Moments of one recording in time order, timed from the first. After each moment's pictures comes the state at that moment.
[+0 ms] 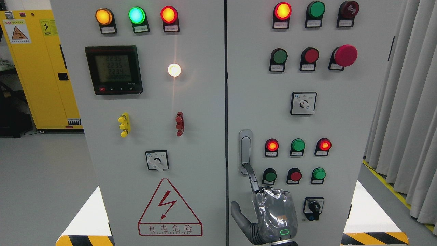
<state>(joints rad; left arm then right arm) 0.00 -0.11 -0.08 0.00 0.15 -0.04 0.10 -0.30 0.14 0.26 -1.63 1.49 0.06 -0.26</state>
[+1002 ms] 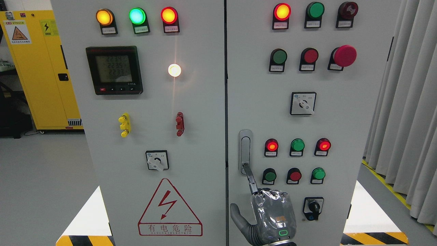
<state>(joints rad) 0.00 -0.11 -0.08 0.00 0.15 -0.03 0.10 -0.30 0.14 0.26 -1.62 1.49 0.06 -0.23</state>
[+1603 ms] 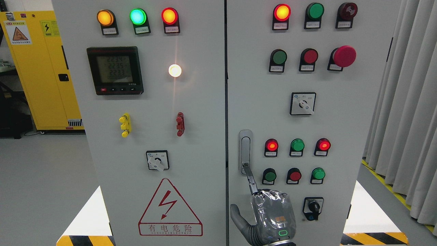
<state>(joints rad) 0.00 -0.11 -0.08 0.00 0.15 -0.04 0.10 -0.29 0.14 0.26 -1.62 1.49 0.08 -0.21</state>
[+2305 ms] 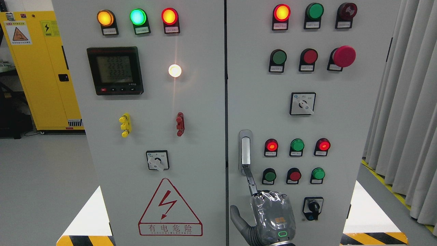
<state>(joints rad) 0.00 -0.11 -0.08 0.00 0.15 -0.04 0.10 -0.29 0.14 0.27 -1.62 1.49 0.08 -0.21</state>
